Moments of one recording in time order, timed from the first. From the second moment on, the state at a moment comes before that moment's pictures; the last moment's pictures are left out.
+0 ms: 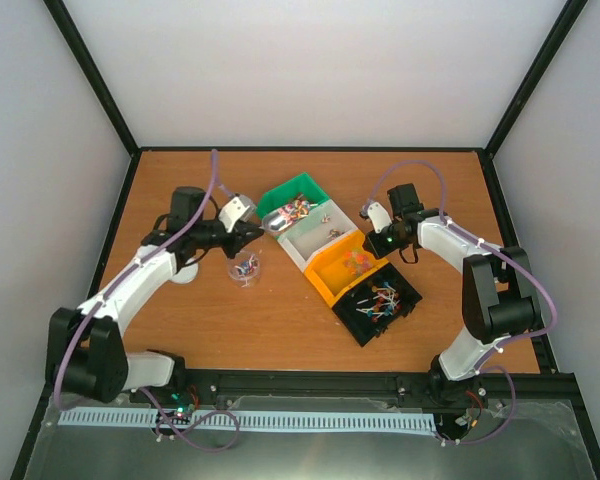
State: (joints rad) left arm -0.26 1.32 0.87 -0.24 0.70 0.32; right arm 0.26 1.67 1.05 -0.52 -0.35 -0.30
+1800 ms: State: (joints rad) left arm 0.34 1.18 0.89 -1.17 0.65 1.12; right arm 0.26 1.67 1.06 -0.53 -0.37 -0.31
